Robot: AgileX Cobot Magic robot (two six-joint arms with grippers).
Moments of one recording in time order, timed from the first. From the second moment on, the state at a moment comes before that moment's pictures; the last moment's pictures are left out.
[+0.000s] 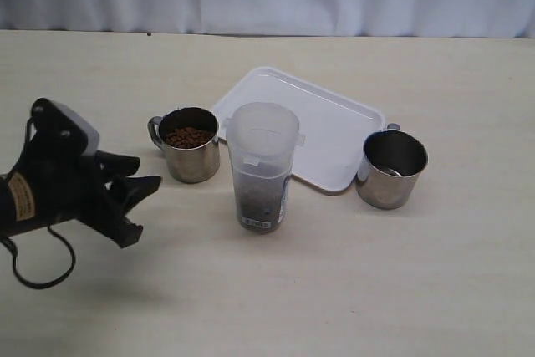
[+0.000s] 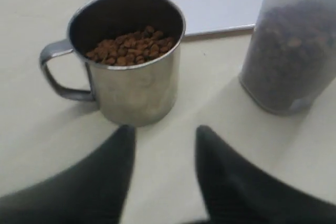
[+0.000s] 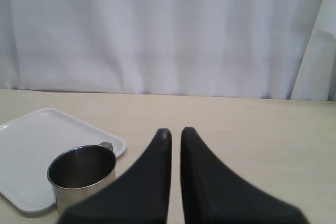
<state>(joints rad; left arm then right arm) -0.25 1.65 -0.34 0.65 -0.70 -0.20 0.13 0.00 0.00 -0.03 0.16 -0.03</state>
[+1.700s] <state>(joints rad) -0.25 2.23 -0.88 0.86 -0.92 -0.17 0.13 0.00 0.00 -0.03 0.16 -0.03</state>
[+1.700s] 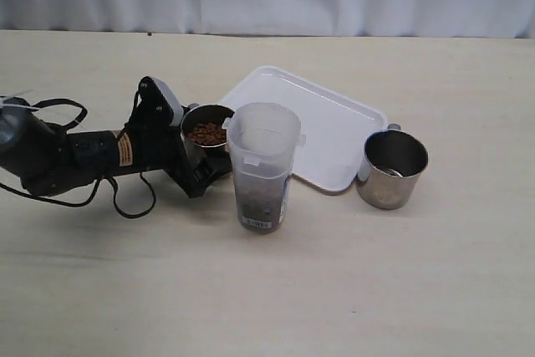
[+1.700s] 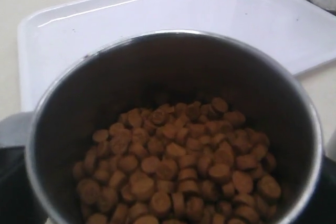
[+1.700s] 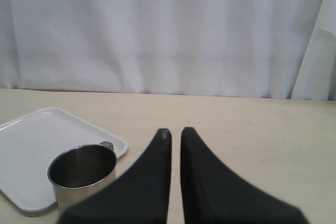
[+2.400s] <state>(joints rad) -0.12 2.13 -0.88 1.03 -0.90 -0.41 0.13 0.00 0.00 -0.03 0.16 -0.03</state>
